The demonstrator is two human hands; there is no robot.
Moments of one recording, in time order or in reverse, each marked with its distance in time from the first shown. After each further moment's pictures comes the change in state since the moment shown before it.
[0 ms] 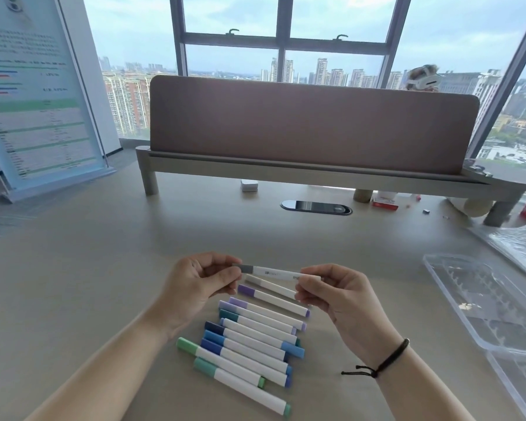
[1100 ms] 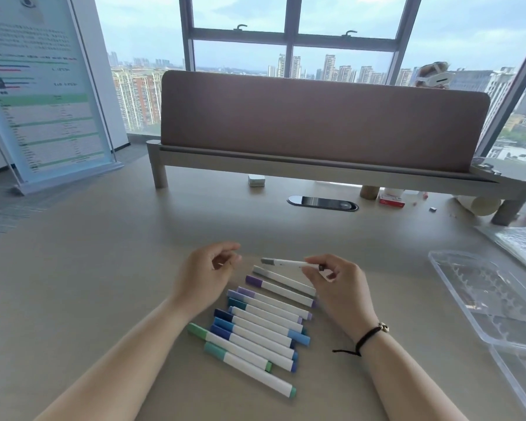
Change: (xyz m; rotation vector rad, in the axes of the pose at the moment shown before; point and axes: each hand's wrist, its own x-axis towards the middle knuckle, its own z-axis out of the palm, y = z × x) left_hand 0.021 -0.032 -0.014 0.657 0.176 0.275; right_hand 0.021 0.026 -0.007 -0.846 0.275 -0.255
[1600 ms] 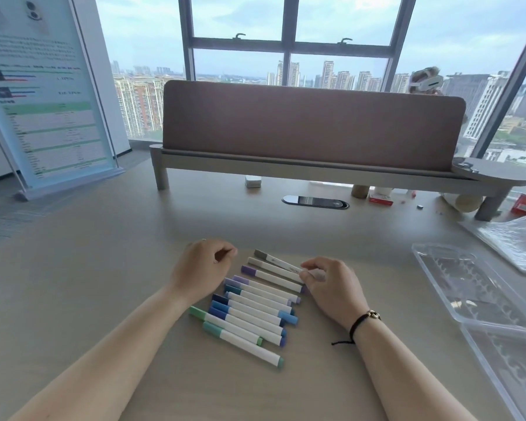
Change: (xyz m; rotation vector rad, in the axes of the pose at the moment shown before) left_hand -0.012 0.019 -0.006 0.322 -0.009 0.133; right_hand -0.010 0.011 -0.014 -0.292 -0.144 -0.039
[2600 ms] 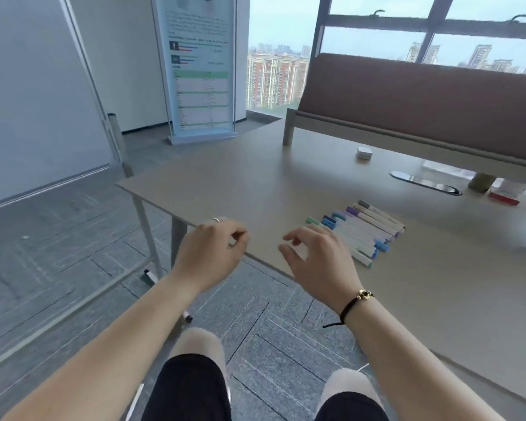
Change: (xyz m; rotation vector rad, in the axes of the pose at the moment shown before) left_hand -0.249 0.021 -0.138 0.305 0.250 -0.242; right_hand -0.182 -0.163 0.038 0.001 -0.142 -0.604
